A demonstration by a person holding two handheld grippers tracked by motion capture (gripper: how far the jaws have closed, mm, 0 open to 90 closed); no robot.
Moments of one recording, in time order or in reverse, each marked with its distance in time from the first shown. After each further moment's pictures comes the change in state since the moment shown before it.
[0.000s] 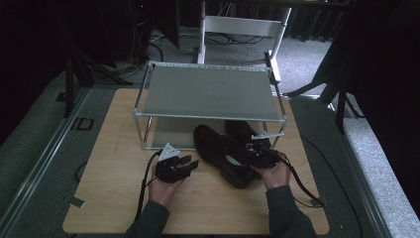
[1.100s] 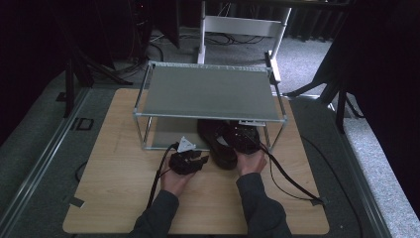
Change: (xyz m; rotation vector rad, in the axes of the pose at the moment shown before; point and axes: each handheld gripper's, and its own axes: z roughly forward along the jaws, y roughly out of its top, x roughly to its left) left arm -0.007 0.015 0.042 0.074 0.019 0.081; right arm 0.022 0.039 0.055 -0.109 -0.210 0.220
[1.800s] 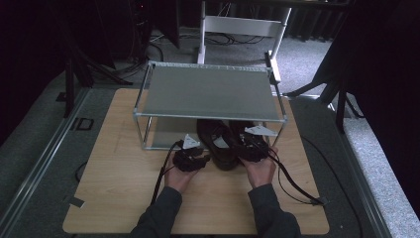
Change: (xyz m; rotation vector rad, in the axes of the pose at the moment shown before) left arm 0.001 0.007 0.016 0.031 0.027 -0.002; right arm -0.014 -0.016 -0.041 -0.182 0.161 -0.172
